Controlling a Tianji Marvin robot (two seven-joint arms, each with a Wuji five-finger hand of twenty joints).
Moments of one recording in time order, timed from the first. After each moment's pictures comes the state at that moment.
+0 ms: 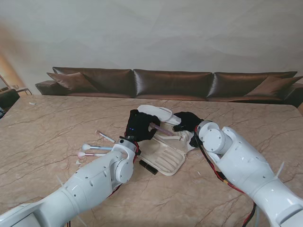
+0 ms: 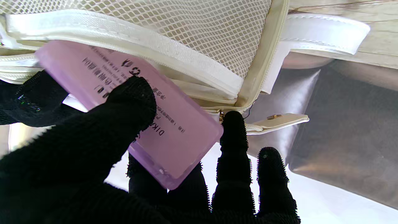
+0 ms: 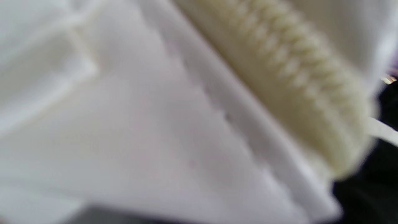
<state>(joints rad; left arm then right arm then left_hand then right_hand) 0.99 -1.35 -0.57 -0.91 0.65 0.01 0.68 -1.00 -1.16 0.90 -1.03 -0.34 -0.03 0.10 0.72 -0.68 0.95 -0.29 0.72 -0.25 0.95 0.32 0.84 -0.12 0.48 0.63 0.58 0.16 0.55 0.75 -0.06 0.19 0.92 0.59 0.60 -0.63 1.10 -0.30 0.69 -0.12 0.93 0.34 1.02 -0.01 0.83 0.43 1.15 0.12 0.72 0.63 0.84 0.20 1.40 0.44</state>
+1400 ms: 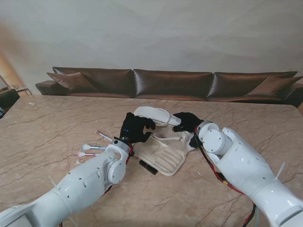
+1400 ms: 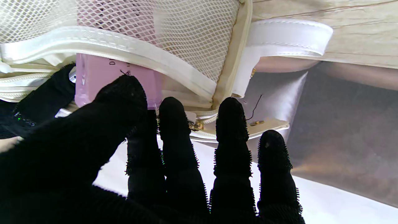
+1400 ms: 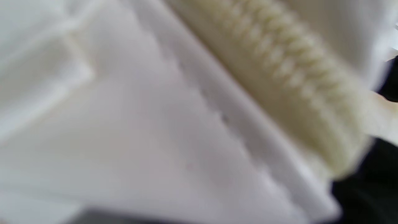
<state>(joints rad) 1.00 -1.30 -0.58 -0.92 0.70 -0.02 0.65 -1.02 -1.16 0.91 -1.04 -0.34 -0.03 0.10 0.64 -0.73 1.00 -0.24 0.79 -0.26 0.86 0.31 0.94 -0.19 0.60 1.08 0.77 0.15 0.77 1.01 0.14 0.24 1.03 0.63 0.60 -0.63 1.11 -0.30 0.69 -0.12 0.93 0.34 1.02 0.00 0.83 0.43 1.15 0.12 0.73 0.63 0.84 0.20 1.41 0.44</state>
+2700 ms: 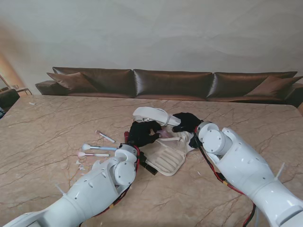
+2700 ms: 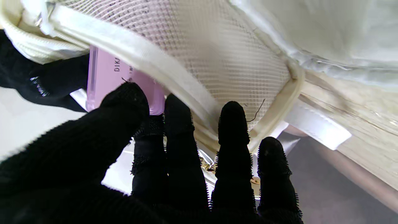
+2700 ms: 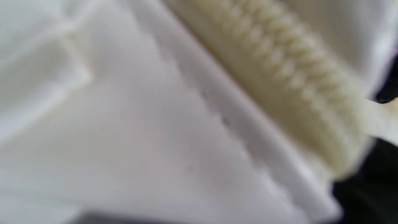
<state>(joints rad) 1.06 -1.40 -0.66 -0.90 0.39 -0.12 0.58 -1.01 -1.16 0.90 -1.04 -0.33 -0.03 0.10 0.68 -0.61 0.91 -0.26 0.73 -0.15 0.87 0.33 0.95 -0.13 0.44 0.97 0.69 0.17 0.74 1.01 0.04 0.22 1.03 0.73 0.60 -0.63 1.11 -0.31 0.70 -0.12 0.93 0.34 1.02 0.00 0.83 0.43 1.15 0.12 0.73 0.63 0.84 0.20 1.41 0.44</state>
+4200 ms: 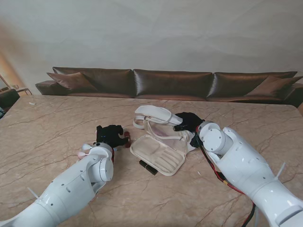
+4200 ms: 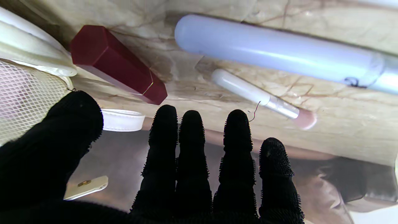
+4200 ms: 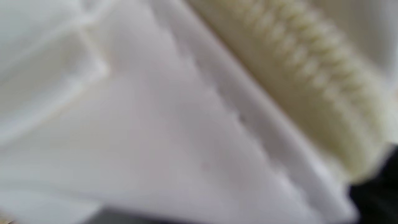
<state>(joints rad) 1.12 -1.23 -0.76 -1.05 0.62 0.37 0.34 -1.01 -1.16 0.92 -1.03 -0.33 0.01 0.10 0.37 -0.57 0.82 -0.15 0.61 0.02 0.77 0.49 0.67 0.00 0.54 0.58 0.57 0.21 0.63 0.88 0.03 0.25 1.06 0.74 0.53 -0.63 1.14 -0.31 0.70 -0.15 0.93 0.34 1.04 -0.01 0.83 0.43 1.15 0.12 0.75 0.63 0.84 0.20 1.42 0.44</state>
